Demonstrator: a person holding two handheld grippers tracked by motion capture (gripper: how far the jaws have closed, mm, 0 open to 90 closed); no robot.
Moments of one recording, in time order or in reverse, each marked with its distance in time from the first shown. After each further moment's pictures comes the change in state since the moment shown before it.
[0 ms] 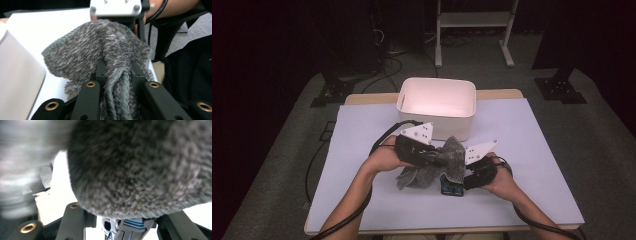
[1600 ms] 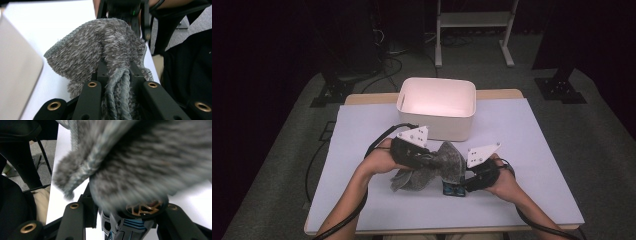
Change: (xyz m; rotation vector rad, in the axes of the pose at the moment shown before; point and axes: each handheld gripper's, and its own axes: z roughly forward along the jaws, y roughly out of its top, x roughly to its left) left arm -0.002 -0.007 0.000 0.024 -0.007 0.000; right arm 0.006 -0.003 -0.005 0.002 -0.020 -0.032
